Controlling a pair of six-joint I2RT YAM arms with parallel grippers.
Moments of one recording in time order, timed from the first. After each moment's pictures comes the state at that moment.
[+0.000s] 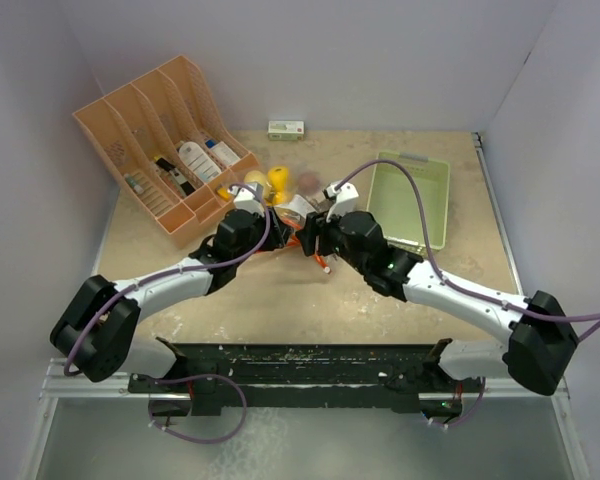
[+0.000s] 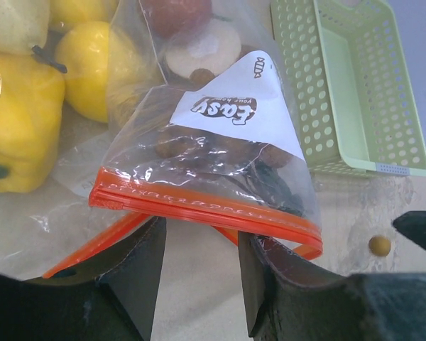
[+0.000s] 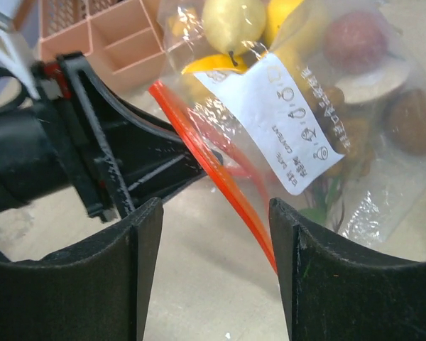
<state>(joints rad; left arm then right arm) -0.63 1.38 0.67 0.35 -0.09 -0.61 0.84 1.26 0.86 0.09 0.24 0.35</state>
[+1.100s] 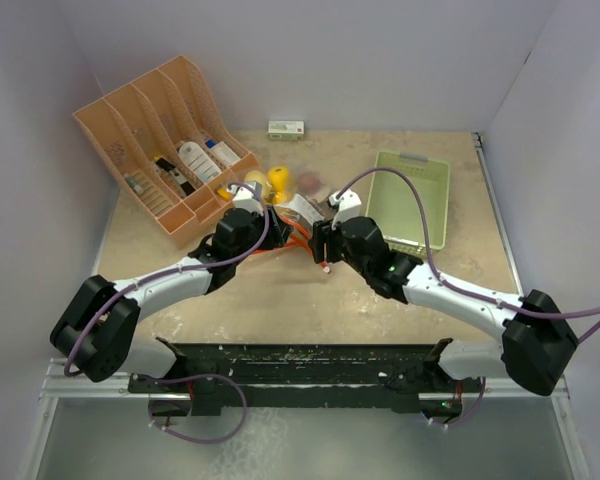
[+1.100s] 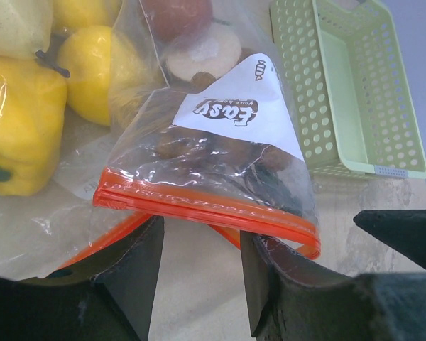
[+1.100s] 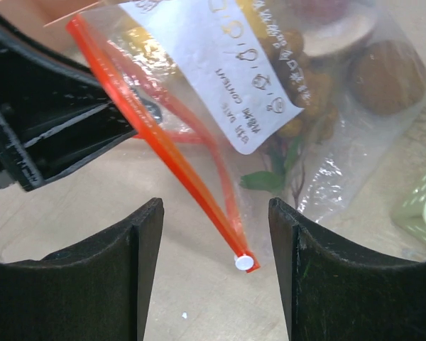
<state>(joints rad) -0.61 1.38 0.68 0.35 -0.08 -0.62 0.82 1.28 0.77 0.06 0.27 0.31</state>
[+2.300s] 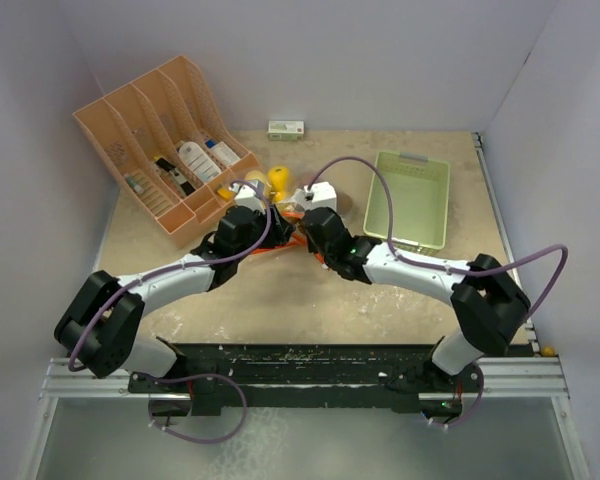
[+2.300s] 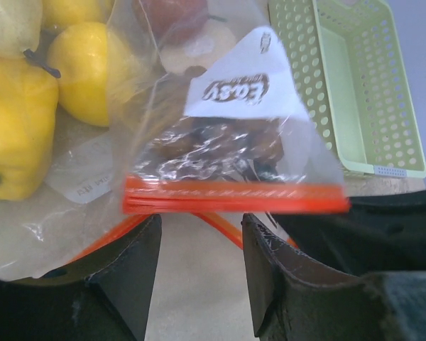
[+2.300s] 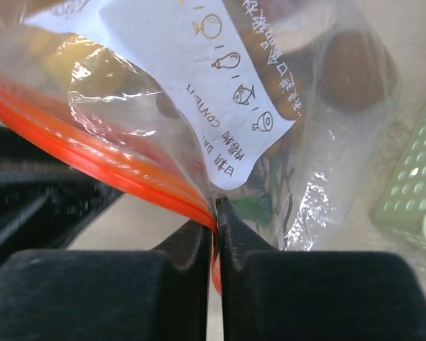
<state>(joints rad) -0.61 1.42 0.70 0.35 -0.06 -0.62 0.89 1.57 0.98 -0.04 0.53 0.34</state>
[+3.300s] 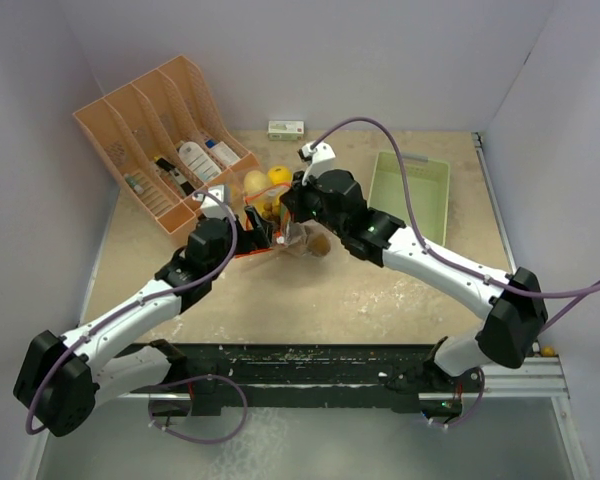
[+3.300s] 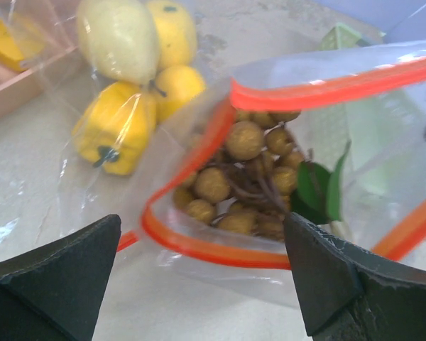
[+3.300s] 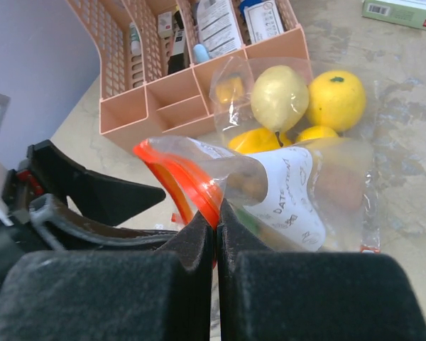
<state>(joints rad) -0.60 1.05 0.63 0.12 -0.25 -0.59 0.85 1.48 1.26 -0.05 0.19 0.34</state>
